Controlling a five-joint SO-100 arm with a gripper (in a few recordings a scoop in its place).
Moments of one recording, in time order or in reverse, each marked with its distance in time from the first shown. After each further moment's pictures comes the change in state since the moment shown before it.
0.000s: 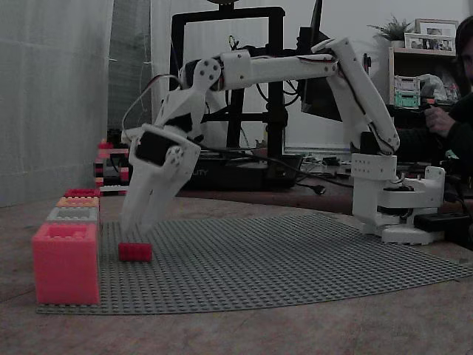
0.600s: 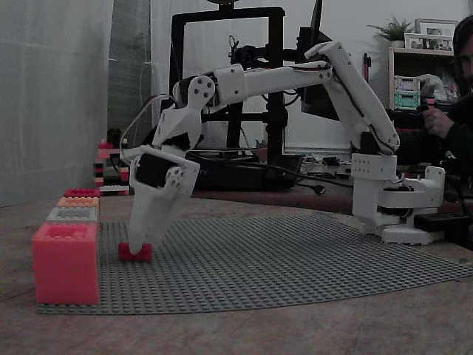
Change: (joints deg) arm 0.0 -4.4 -0.4 -0.2 0.0
